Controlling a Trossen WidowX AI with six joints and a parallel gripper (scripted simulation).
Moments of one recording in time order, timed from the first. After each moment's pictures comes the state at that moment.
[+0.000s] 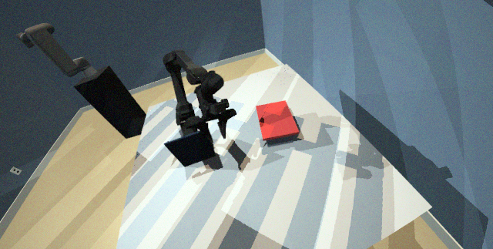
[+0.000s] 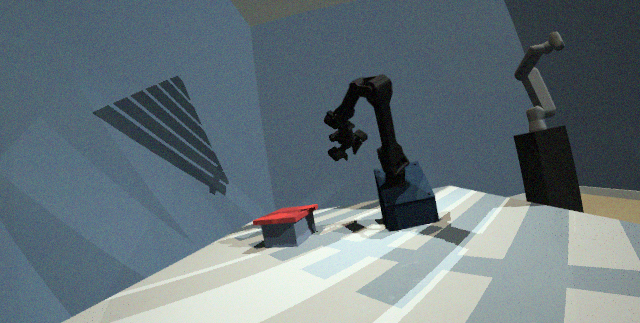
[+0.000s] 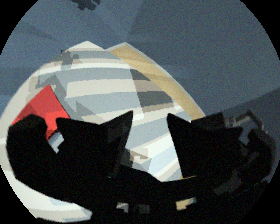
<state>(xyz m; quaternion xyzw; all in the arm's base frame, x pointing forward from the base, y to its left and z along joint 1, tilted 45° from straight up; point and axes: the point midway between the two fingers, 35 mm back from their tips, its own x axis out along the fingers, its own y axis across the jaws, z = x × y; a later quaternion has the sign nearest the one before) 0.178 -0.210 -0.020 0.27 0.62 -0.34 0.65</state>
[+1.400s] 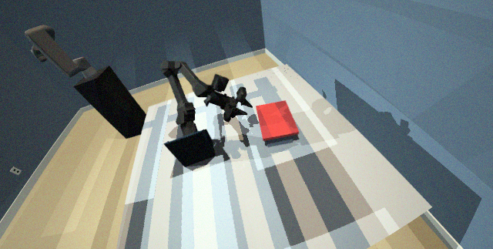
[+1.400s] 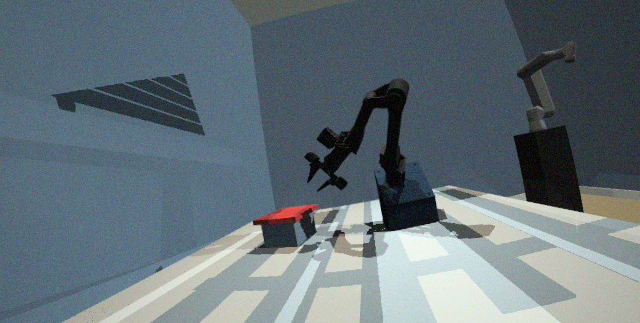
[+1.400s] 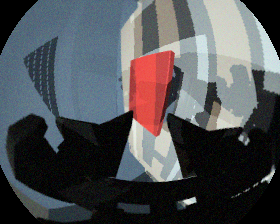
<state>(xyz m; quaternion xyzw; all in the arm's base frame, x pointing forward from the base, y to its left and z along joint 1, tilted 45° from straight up) 0.295 -0.003 0.034 0.86 0.32 -0.20 0.35</state>
